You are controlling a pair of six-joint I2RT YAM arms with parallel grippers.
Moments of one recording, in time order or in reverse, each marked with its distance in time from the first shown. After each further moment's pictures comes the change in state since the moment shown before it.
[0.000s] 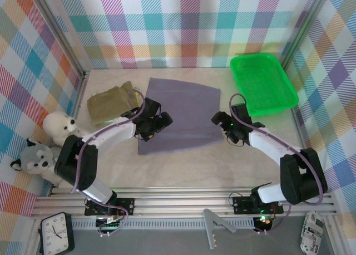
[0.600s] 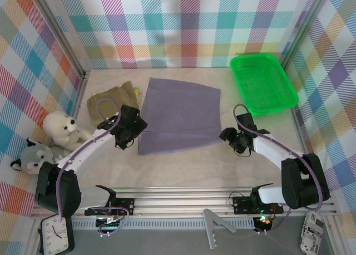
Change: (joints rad) left arm 0.142 -0.259 -0.165 -0.156 -0.191 -0.082; right arm -0.058 -0.020 -0.113 -0.095 -0.097 -0.100
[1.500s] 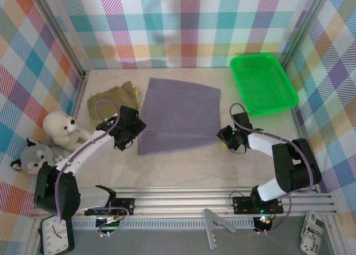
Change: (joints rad) left arm 0.006 -0.019 -0.011 -0.015 -0.018 -0.003; right arm 0.001 0.149 -0.002 0.198 -0.102 0.092
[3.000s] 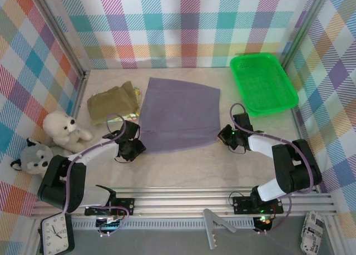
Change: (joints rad) left arm 0.016 0.074 -0.254 0.194 0.244 0.125; right arm 0.005 -0.011 -0.035 0.106 -0.031 0.020
